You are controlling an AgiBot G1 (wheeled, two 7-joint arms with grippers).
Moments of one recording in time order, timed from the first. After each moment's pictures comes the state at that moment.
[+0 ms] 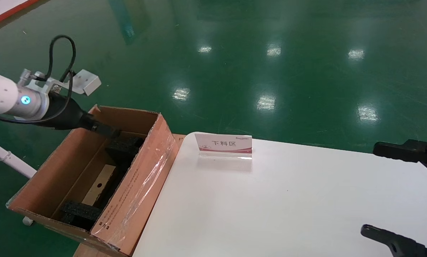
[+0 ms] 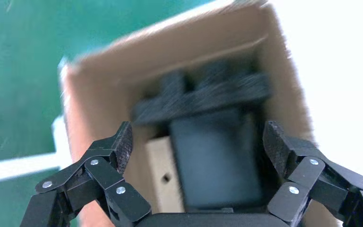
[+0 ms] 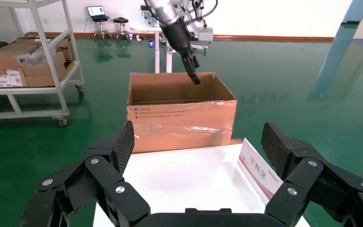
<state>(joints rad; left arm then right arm) -2.23 0.45 1.88 -1.14 1.53 0.97 -1.35 1.08 -0.60 -0.30 1.28 -0.72 -1.49 0.18</state>
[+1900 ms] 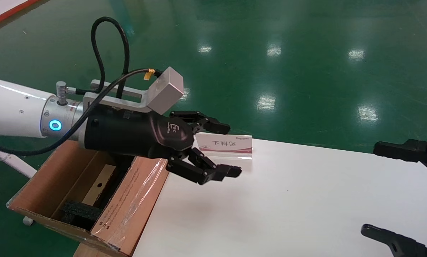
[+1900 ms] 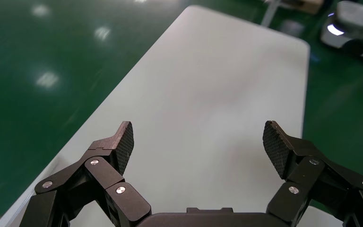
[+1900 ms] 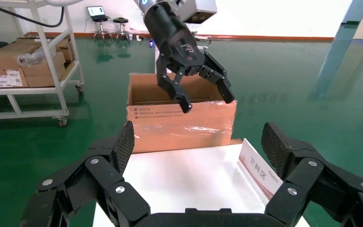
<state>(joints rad) -1.54 0.49 0.84 -1.29 0.91 1.29 -0.55 1.08 -0.60 -0.30 1.28 -0.72 -1.49 0.18</state>
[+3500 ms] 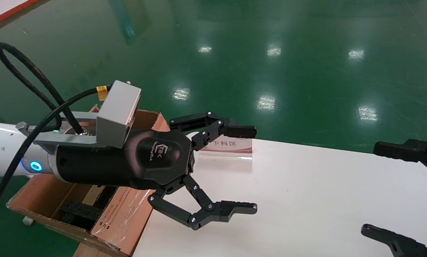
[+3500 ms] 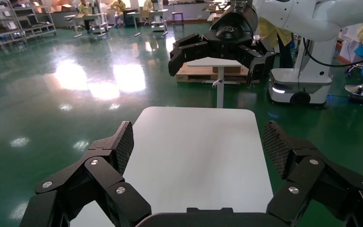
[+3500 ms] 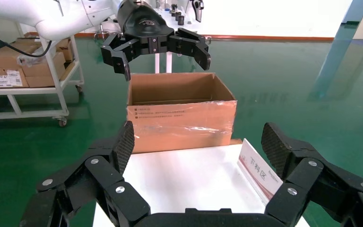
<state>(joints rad) -1.06 0.61 0.27 -1.28 0.73 1.50 -0.18 1.08 -0.60 -0.30 1.28 -0.72 -1.49 0.18</state>
